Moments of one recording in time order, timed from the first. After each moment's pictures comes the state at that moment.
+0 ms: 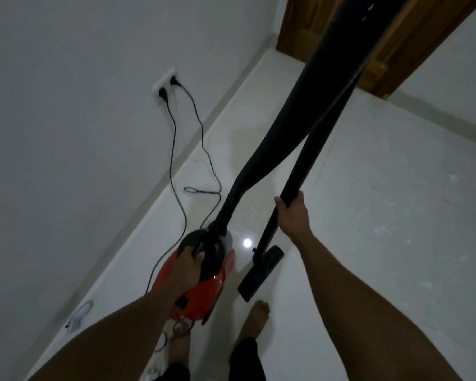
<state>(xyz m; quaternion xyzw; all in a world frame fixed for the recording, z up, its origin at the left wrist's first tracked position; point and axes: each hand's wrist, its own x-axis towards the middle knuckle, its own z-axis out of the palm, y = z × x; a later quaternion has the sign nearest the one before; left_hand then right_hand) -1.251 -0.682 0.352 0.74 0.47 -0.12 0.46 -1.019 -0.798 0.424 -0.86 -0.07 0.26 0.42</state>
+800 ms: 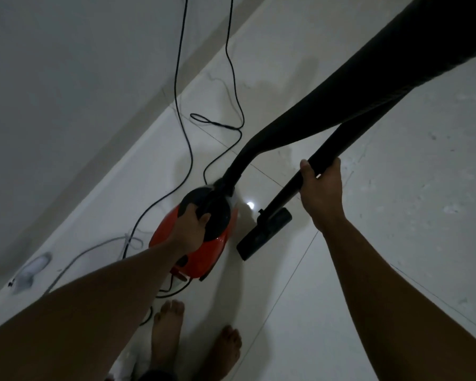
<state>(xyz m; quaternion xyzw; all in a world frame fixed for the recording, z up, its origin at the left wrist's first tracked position) -1.288 -0.649 0.019 0.70 0.48 -0.10 0.52 -1.068 -0.770 0.124 -0.87 -0.07 0.22 0.44</state>
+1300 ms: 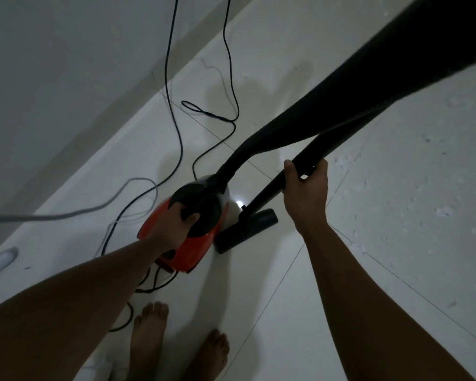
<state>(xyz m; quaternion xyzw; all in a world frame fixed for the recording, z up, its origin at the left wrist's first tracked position) -1.307 -0.638 -0.059 0.74 0.43 -0.09 0.51 -1.091 -0.765 0.086 -0.86 -0.08 0.19 0.46</state>
